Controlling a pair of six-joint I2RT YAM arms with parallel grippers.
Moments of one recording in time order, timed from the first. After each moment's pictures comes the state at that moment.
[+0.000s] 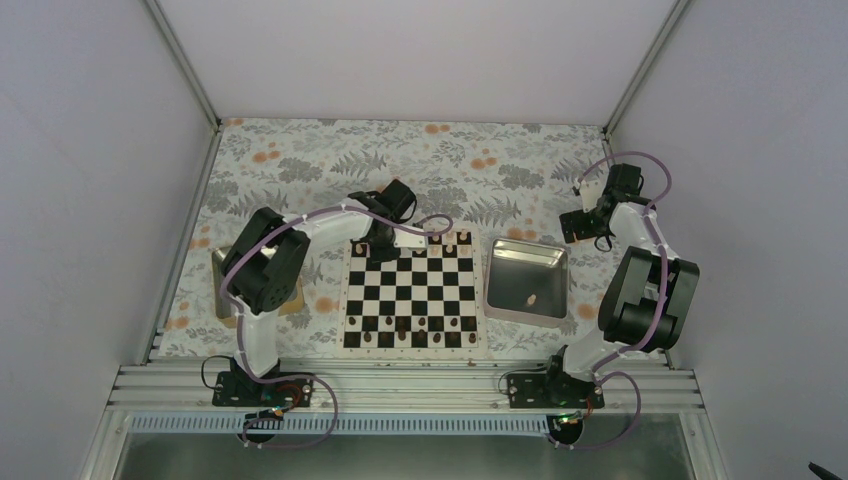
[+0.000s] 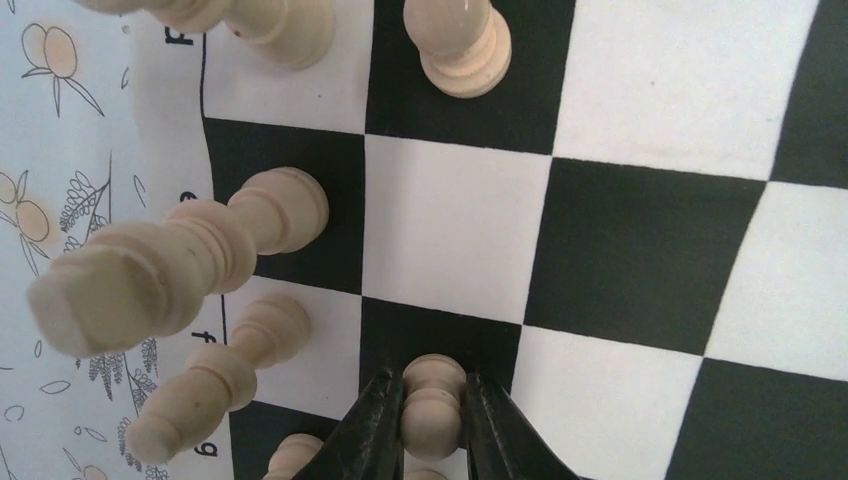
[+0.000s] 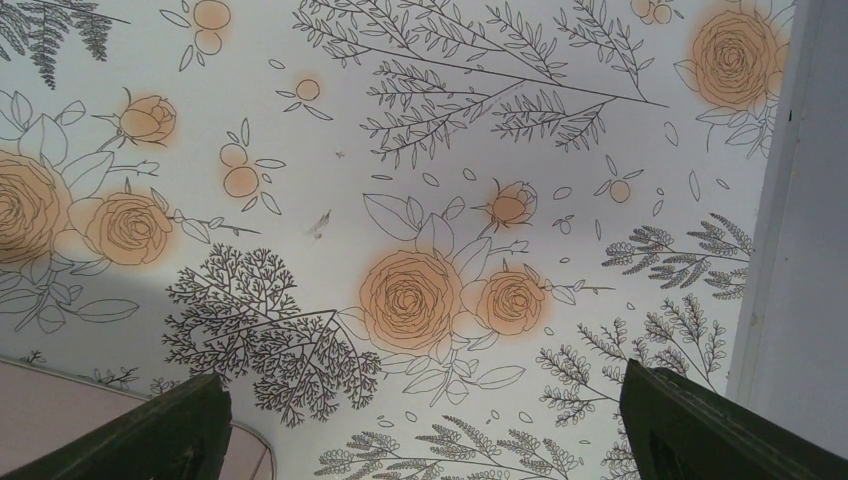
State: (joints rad) left arm -0.66 1.95 1.32 -0.67 -0.03 0.80; right arm -0.29 1.60 1.09 -0.60 -0.07 -0.49
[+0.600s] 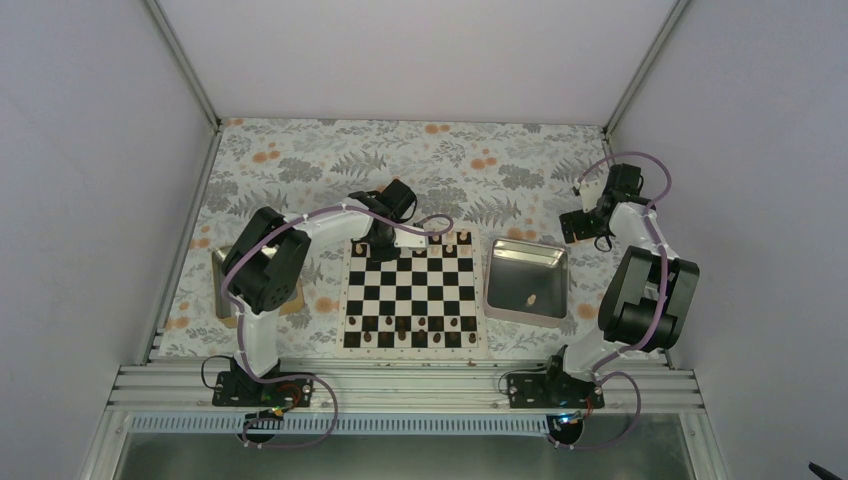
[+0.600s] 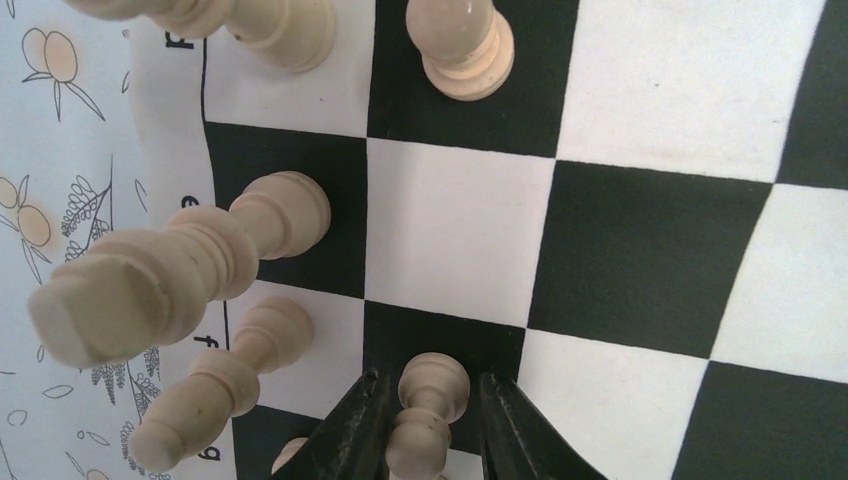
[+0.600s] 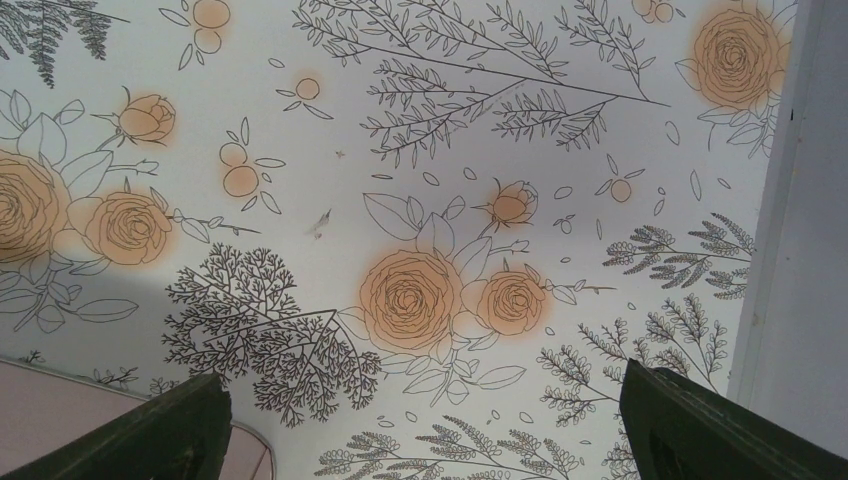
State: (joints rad) left arm -0.66 1.96 1.32 -0.67 -0.03 0.80; right arm -0.29 1.60 1.09 -0.60 -0.07 -0.49
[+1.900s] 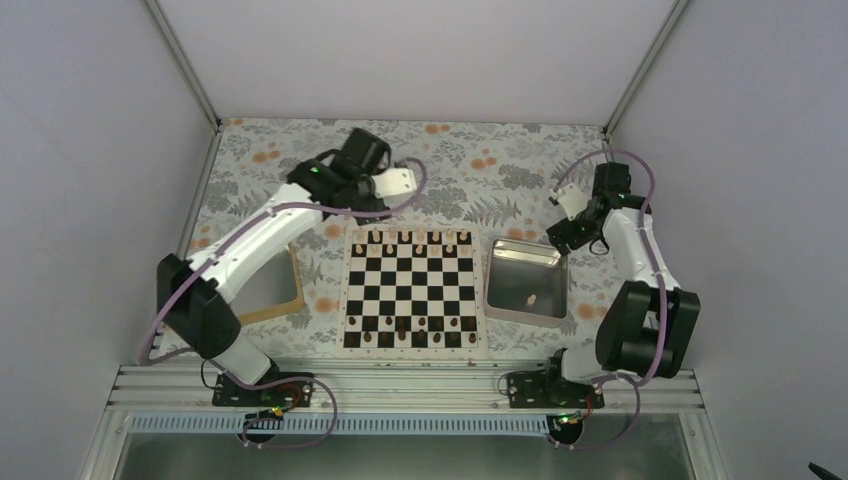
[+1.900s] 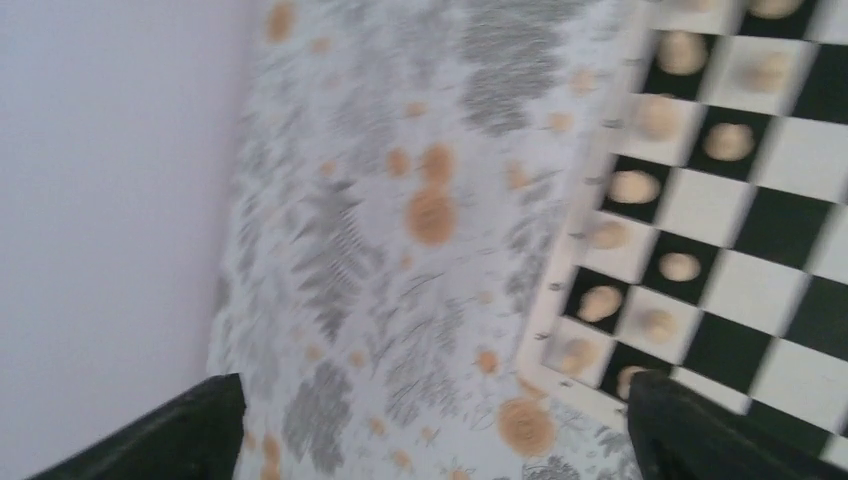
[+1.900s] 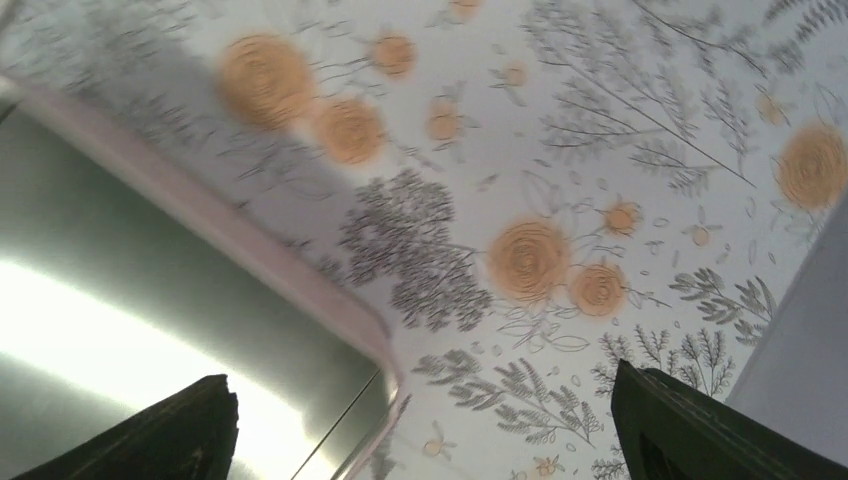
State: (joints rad) left arm -0.67 1.62 1.52 -0.85 -0.18 0.77; right arm -0.21 1.47 1.09 -0.78 -0.09 -0.69
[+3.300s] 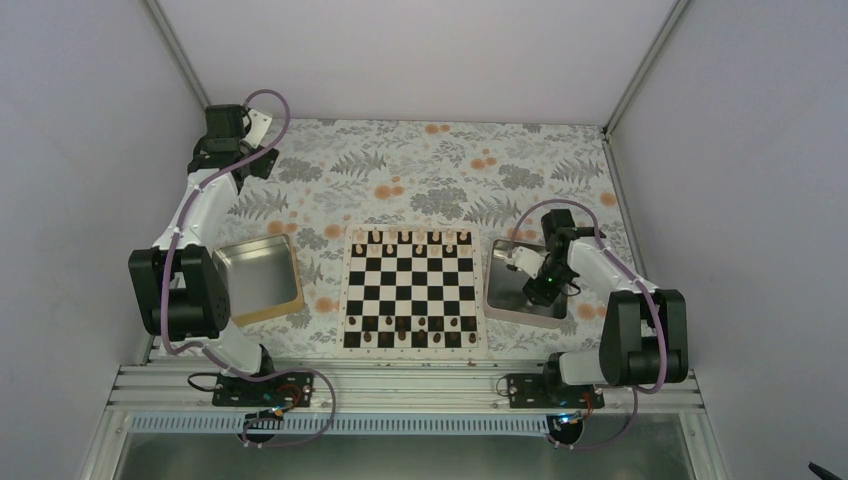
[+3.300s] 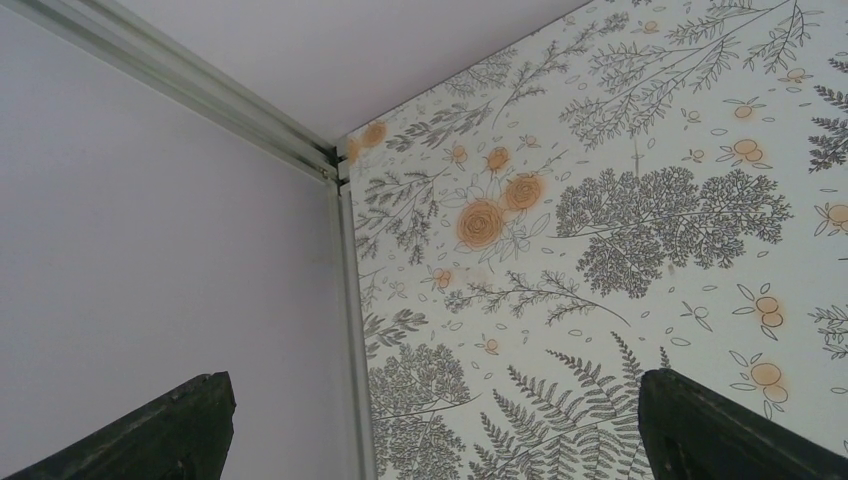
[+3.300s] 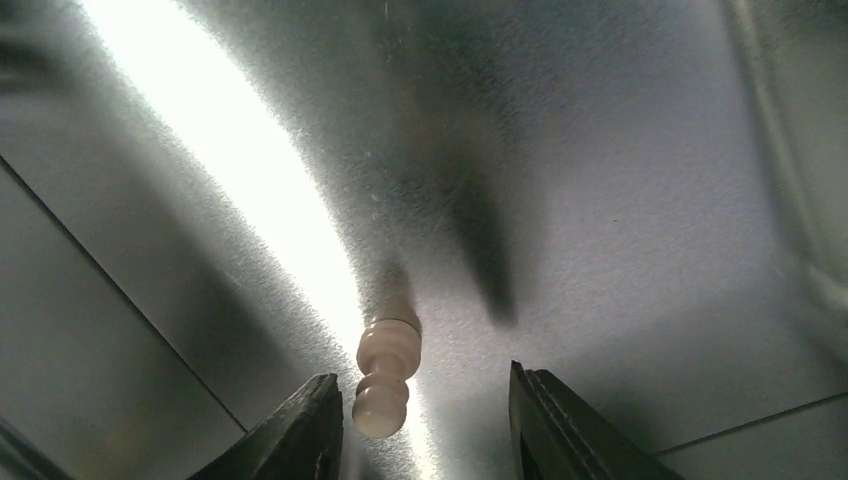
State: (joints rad) left arm 0.08 1.61 1.35 -0.37 -0.17 0.53; right arm 0.07 1.38 0.77 -0.92 -0.05 -0.86
